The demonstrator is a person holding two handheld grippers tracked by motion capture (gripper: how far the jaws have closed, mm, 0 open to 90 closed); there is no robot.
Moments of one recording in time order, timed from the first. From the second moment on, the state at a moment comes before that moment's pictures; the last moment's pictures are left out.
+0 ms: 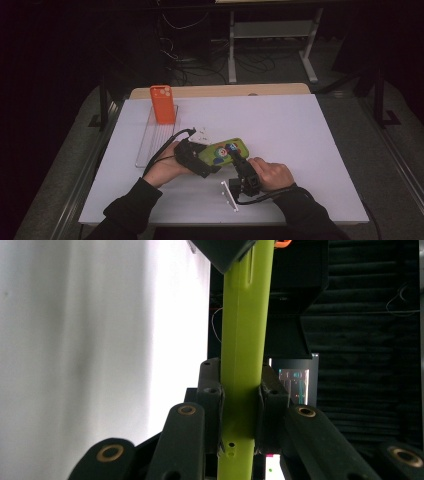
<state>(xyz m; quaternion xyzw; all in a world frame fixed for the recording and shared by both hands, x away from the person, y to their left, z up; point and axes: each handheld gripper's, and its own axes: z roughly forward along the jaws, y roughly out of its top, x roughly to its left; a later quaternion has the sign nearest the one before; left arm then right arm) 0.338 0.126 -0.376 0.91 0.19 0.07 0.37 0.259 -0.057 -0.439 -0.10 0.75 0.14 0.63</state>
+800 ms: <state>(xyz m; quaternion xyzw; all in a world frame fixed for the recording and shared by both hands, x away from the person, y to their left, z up) 0.348 0.147 -0.367 0.87 0.21 0.08 0.43 0.282 -0.085 -0.415 0.10 0.82 0.25 0.51</state>
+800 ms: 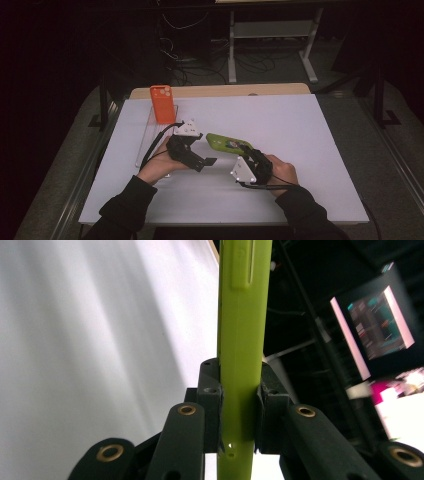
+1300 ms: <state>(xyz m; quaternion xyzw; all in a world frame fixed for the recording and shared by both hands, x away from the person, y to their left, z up) 0.349 0.149 -0.366 0.86 0.23 0.09 0.45 0.300 -0.104 -0.404 0.29 0.81 0.38 0.33</state>
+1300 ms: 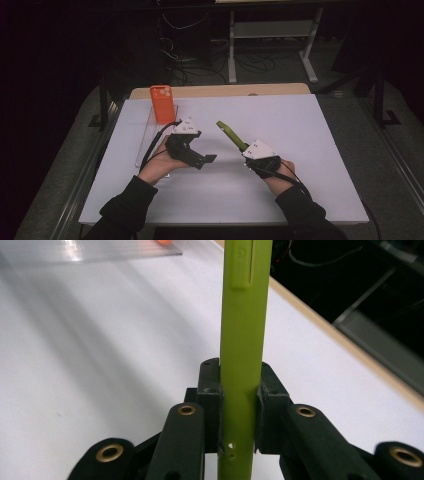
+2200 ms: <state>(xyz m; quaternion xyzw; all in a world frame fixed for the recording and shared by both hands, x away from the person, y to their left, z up) 0.363 0.138 -0.362 0.80 0.27 0.08 0.53 0.302 -0.102 -0.401 0.36 0.78 0.48 0.17</state>
